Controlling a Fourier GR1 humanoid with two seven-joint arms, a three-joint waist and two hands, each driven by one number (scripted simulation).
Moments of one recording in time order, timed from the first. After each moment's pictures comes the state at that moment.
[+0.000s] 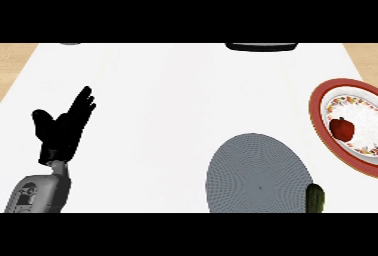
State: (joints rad) left arm -0.19 0.21 0.07 -1.41 0.02 0.01 0.19; right arm -0.59 -0.86 -0.43 -0.38 0.22 0.62 -0.72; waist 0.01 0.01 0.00
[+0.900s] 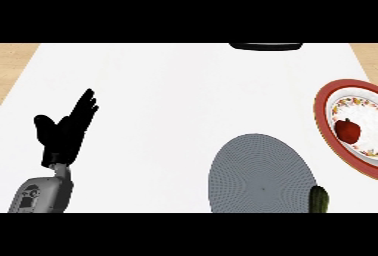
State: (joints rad) left arm -0.18 0.19 0.07 -1.40 0.03 -0.01 0.15; right arm -0.51 -0.95 -0.39 -0.39 0.12 0.61 -0.72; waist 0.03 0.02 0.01
